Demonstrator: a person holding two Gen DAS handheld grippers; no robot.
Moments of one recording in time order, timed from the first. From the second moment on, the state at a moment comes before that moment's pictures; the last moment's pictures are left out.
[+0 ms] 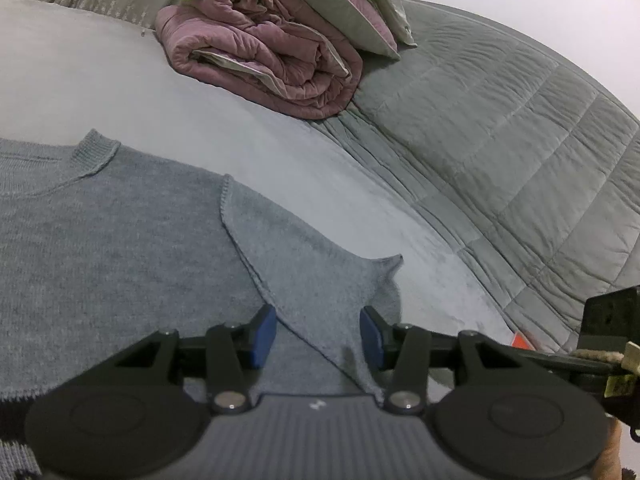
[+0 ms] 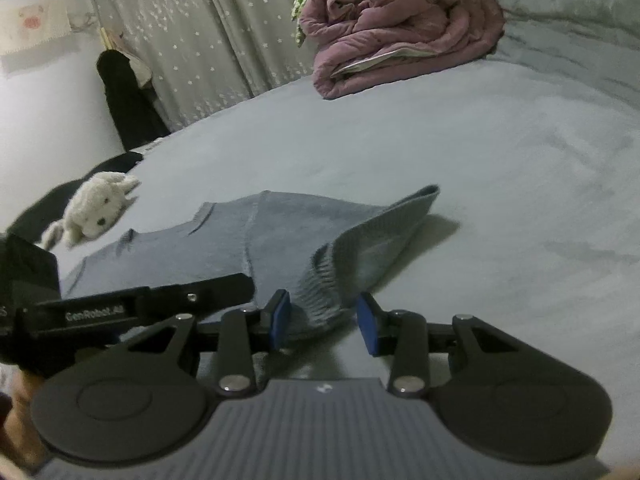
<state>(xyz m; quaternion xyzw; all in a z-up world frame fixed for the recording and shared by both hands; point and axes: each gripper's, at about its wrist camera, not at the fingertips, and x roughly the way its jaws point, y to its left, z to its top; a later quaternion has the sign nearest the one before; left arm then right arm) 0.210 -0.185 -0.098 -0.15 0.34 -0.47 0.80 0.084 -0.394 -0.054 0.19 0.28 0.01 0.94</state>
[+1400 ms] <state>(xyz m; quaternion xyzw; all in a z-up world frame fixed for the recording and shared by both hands) 0.139 -0.107 -0.085 -0.18 0.34 -0.37 0.85 -0.009 -0.408 -0.075 0.33 0.26 -0.02 0.91</state>
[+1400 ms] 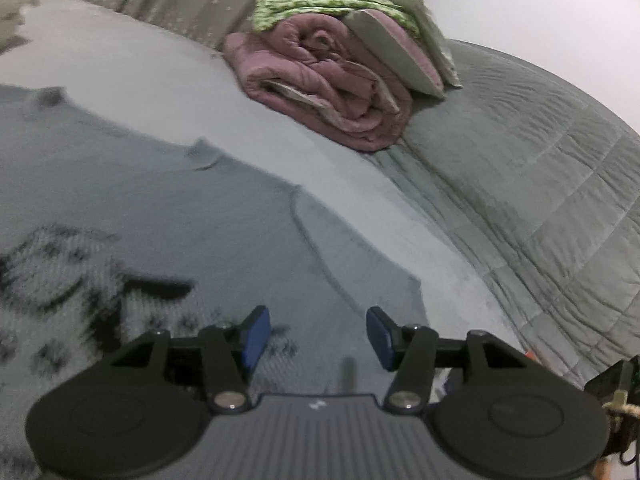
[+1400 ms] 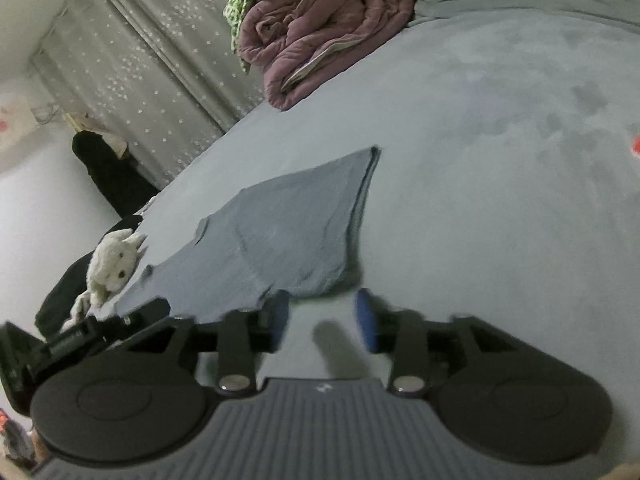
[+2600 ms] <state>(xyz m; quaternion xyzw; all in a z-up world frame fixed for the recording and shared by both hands) -0.046 0.057 -0.068 -0.01 0.34 -0.37 0.87 -0.119 -0.333 -0.068 0.45 0.31 -0.09 0.83</state>
